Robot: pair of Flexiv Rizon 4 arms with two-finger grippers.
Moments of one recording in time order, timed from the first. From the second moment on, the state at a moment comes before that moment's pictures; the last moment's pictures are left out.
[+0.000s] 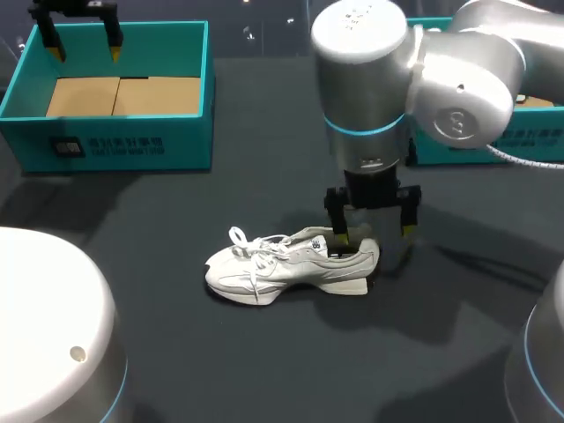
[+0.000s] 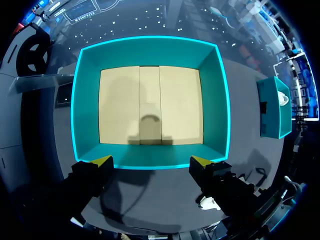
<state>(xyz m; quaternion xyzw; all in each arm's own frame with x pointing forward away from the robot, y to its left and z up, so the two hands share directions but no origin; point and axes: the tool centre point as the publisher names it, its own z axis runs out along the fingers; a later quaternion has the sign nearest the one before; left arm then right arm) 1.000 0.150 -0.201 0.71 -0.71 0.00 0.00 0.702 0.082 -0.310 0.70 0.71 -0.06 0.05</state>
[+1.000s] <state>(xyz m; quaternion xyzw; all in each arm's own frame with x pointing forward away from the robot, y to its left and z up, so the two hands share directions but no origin) 1.000 0.150 -0.201 0.71 -0.71 0.00 0.00 0.695 0.007 -0.274 0.39 0.91 0.12 -0.03</state>
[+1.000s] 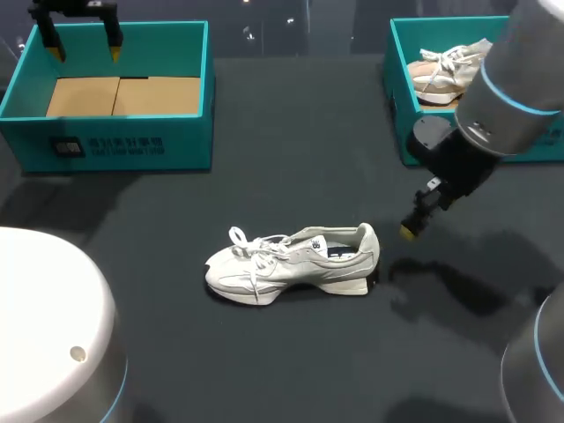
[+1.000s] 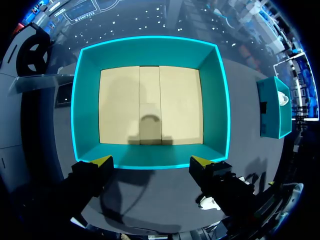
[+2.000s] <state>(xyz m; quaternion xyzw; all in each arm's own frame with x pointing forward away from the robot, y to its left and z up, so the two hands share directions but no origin) 1.000 0.150 -0.201 0.71 -0.71 0.00 0.00 0.701 -0.025 -0.309 0.06 0.88 0.47 -0.08</state>
